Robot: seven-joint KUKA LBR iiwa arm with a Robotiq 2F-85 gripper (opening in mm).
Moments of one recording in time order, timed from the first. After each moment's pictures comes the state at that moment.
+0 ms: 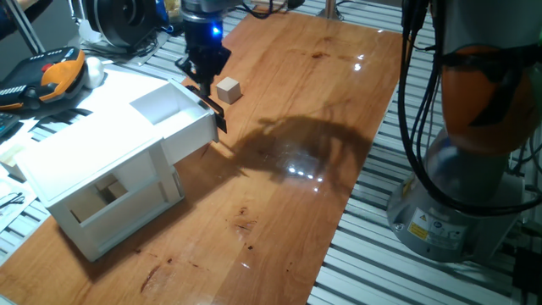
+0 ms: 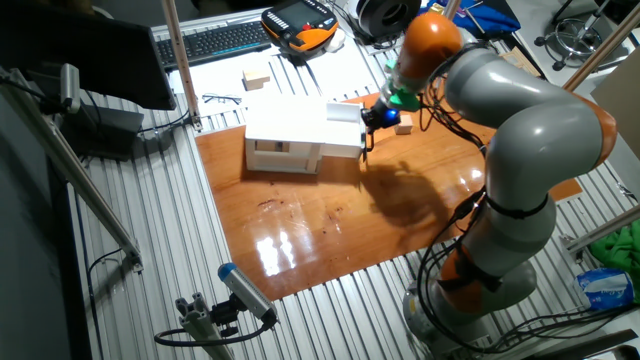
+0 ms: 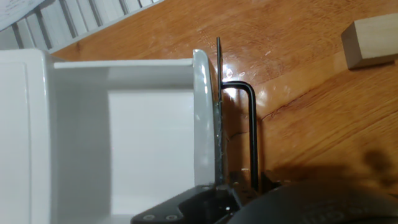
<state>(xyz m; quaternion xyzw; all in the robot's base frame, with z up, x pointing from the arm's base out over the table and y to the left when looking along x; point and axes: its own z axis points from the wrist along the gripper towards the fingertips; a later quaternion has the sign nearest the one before) 0.534 0.058 0.224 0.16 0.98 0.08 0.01</state>
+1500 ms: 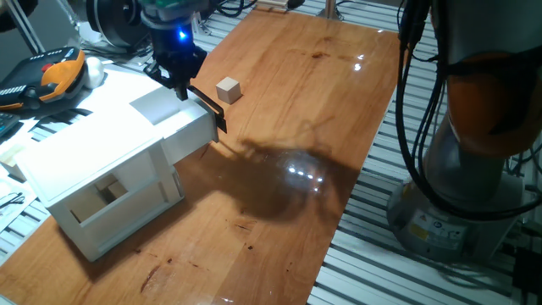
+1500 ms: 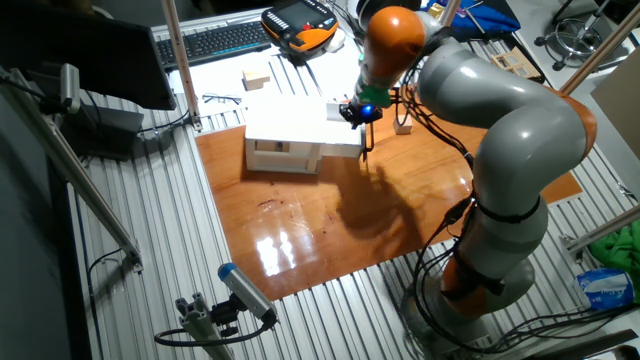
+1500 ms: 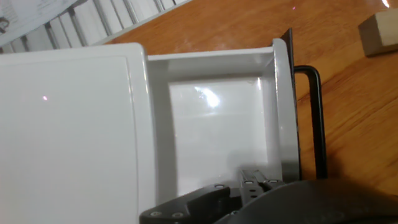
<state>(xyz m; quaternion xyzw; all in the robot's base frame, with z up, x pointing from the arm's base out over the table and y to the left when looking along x) 0.547 0.099 0.240 0.20 0.98 0.03 0.04</state>
